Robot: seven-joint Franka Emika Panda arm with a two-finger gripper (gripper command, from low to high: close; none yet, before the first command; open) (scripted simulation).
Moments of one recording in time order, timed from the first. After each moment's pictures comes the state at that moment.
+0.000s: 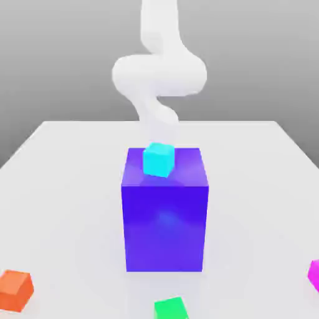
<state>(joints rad) 0.07 -0.71 -0.02 -2.30 0.02 2.33 0.70</state>
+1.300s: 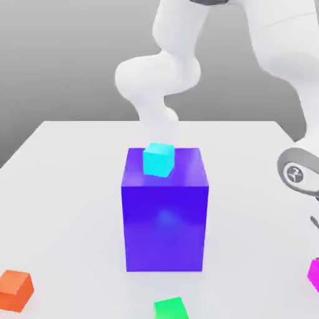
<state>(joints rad) 0.61 0.51 0.07 -2.24 -0.09 2.75 -0.18</state>
